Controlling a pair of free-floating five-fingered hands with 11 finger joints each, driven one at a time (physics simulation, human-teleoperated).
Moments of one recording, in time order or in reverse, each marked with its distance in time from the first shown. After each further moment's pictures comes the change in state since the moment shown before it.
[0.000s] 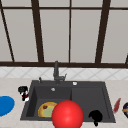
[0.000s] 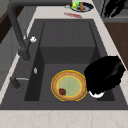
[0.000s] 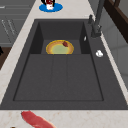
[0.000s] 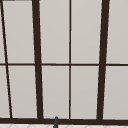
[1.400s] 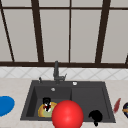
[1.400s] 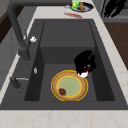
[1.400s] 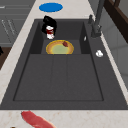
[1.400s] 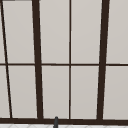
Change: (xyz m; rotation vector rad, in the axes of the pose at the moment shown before) left hand -0.064 -0.135 -0.206 -0.037 0.036 -0.008; right hand 0.000 0.000 0.000 0.000 0.000 0.000
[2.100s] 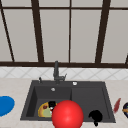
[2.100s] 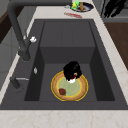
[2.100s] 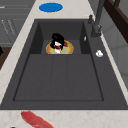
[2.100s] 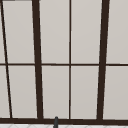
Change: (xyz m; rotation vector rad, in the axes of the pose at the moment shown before) left hand -0.106 -0.071 -0.056 -0.003 0.002 -0.010; right hand 0.000 0.000 0.000 0.000 0.000 0.000
